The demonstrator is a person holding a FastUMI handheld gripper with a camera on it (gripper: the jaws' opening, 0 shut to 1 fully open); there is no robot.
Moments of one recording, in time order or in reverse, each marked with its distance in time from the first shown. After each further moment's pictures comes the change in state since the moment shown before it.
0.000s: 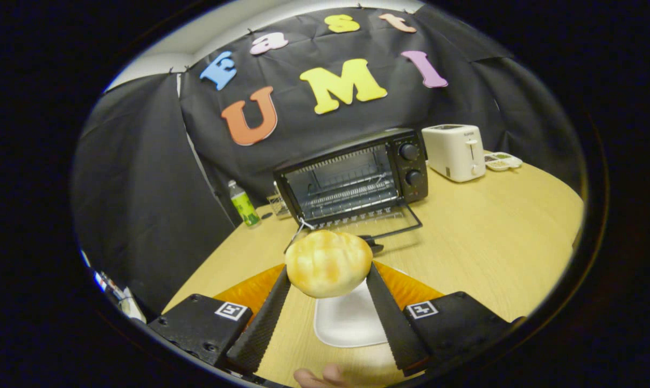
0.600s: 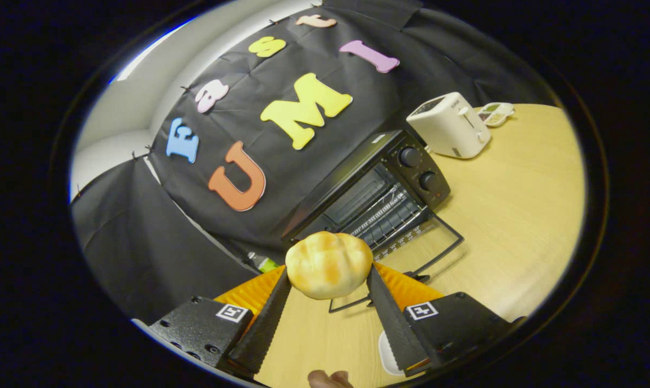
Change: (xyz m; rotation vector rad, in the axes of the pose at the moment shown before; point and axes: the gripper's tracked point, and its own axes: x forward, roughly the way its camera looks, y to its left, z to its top) arm 0.073 0.008 0.056 0.409 -0.043 0.078
